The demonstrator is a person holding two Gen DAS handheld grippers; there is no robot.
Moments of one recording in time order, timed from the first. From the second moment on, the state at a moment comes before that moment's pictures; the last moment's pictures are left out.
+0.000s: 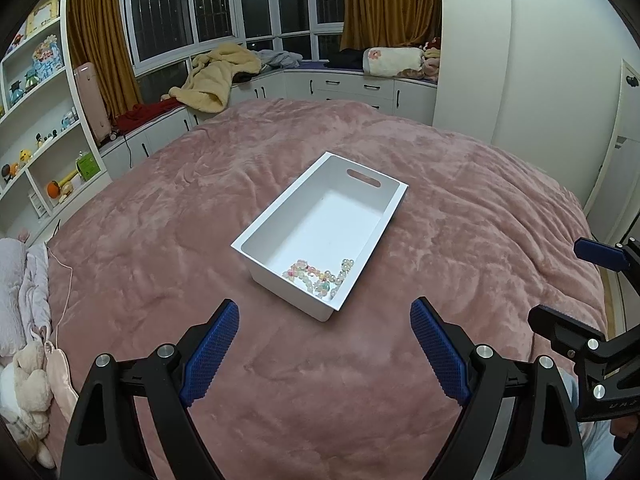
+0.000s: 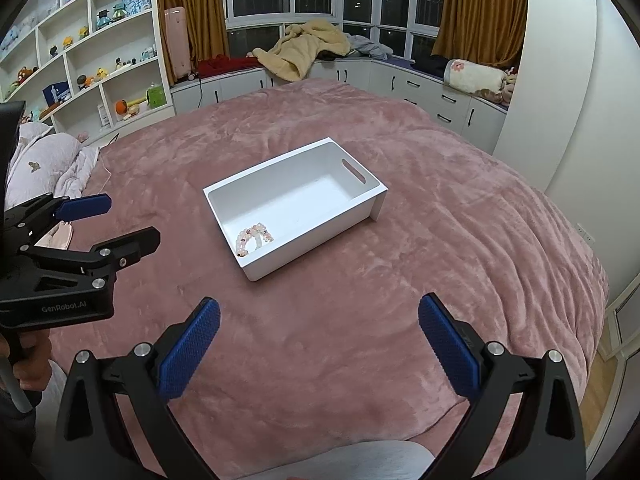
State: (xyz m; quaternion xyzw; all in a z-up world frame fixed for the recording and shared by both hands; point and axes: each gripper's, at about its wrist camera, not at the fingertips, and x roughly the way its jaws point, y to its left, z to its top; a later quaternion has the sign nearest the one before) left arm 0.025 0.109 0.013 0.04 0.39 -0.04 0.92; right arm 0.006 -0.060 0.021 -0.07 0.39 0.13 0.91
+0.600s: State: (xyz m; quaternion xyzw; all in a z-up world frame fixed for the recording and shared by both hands) left arm 0.027 0.111 0.008 0.04 0.39 -0.05 0.92; right arm 0.005 -0.060 0.012 -0.08 0.39 0.14 0.91
